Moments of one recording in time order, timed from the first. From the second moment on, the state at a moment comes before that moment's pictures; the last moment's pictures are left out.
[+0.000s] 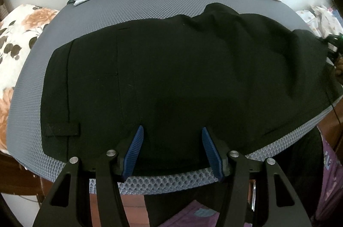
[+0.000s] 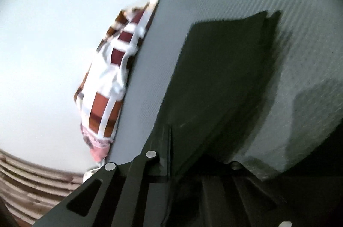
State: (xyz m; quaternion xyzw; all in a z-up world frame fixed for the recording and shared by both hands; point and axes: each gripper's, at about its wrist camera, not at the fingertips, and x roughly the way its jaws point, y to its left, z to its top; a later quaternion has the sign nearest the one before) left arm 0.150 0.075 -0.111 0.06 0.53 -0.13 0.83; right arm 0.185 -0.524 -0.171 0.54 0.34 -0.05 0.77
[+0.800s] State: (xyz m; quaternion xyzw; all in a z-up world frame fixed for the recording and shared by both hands) left arm 0.158 0.075 -0.113 0.07 0.55 -0.13 0.82; right arm -0.006 -0.543 -0.193 0.67 0.25 -0.04 0.70
